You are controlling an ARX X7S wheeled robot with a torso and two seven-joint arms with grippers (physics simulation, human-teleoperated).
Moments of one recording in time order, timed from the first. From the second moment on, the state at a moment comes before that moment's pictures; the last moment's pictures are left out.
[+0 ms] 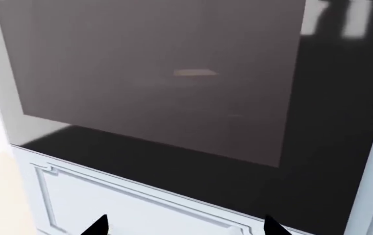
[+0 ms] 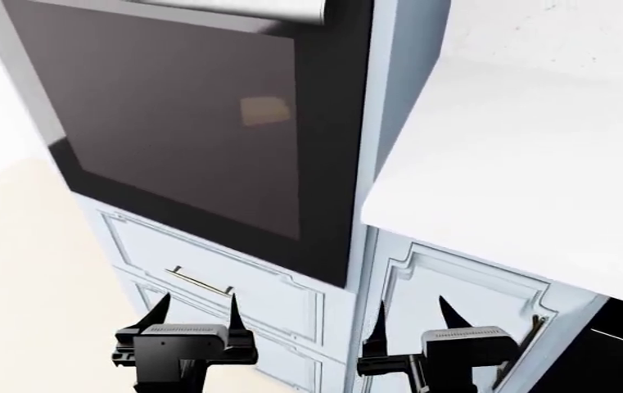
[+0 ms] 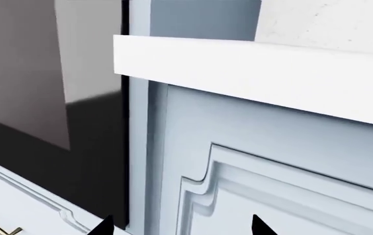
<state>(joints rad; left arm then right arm) -0.02 -0.16 0.19 -0.01 -0.16 0.02 -0.19 0.01 0.17 -0.23 0.01 0.08 -0.01 0.20</state>
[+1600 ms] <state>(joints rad) -0.99 -0.88 0.74 0.43 0.49 -0.48 -0.01 -0.03 0.20 -0.28 -0.09 0.16 0.03 0.23</state>
